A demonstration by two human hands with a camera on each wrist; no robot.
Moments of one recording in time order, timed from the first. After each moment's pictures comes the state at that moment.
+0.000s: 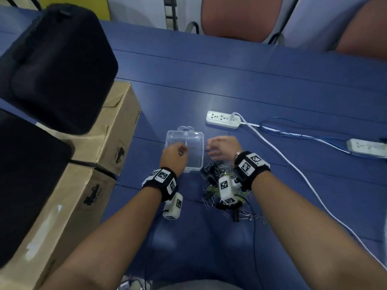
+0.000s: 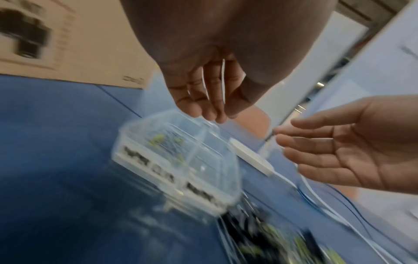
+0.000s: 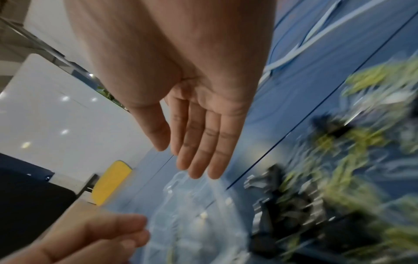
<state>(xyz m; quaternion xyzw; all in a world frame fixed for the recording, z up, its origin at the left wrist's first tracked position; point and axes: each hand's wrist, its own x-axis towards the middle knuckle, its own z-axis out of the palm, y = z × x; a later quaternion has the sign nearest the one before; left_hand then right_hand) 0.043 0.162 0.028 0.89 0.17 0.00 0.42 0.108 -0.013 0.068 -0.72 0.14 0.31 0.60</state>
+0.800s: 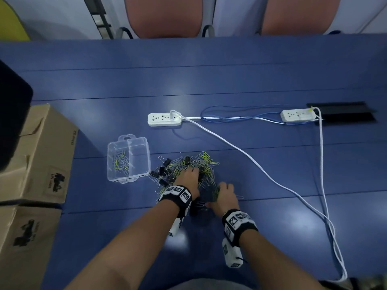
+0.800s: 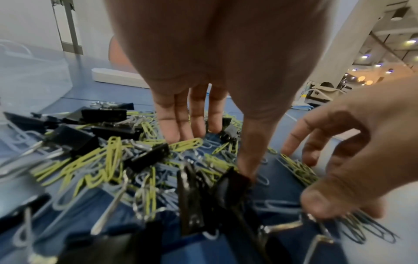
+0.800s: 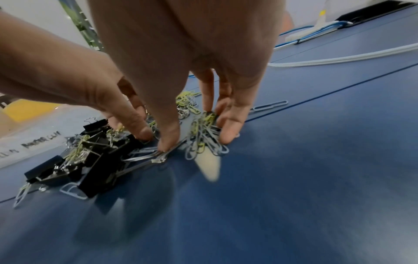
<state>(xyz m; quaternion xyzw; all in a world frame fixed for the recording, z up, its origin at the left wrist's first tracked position) 0.023 -0.041 -0.013 0.94 -0.13 -0.27 0.13 -0.050 -0.184 -0.024 -0.91 0.19 0.26 0.27</state>
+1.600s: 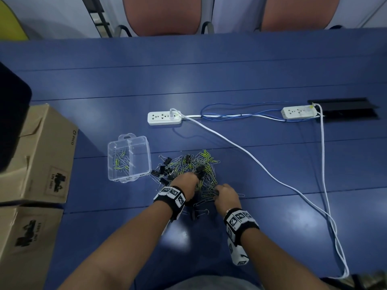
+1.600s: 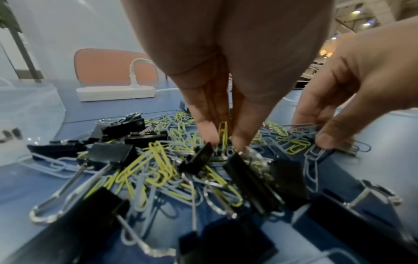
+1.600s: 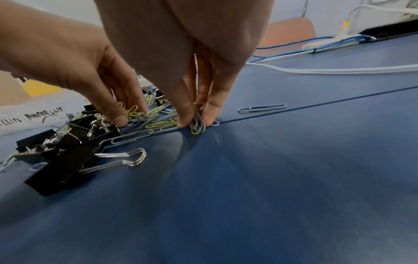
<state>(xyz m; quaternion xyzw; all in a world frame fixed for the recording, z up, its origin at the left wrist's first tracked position) 0.018 -0.028 -0.005 0.93 -0.22 -0.29 0.09 -0.051 -0.187 -0.028 -0.94 0.10 0.20 0.24</state>
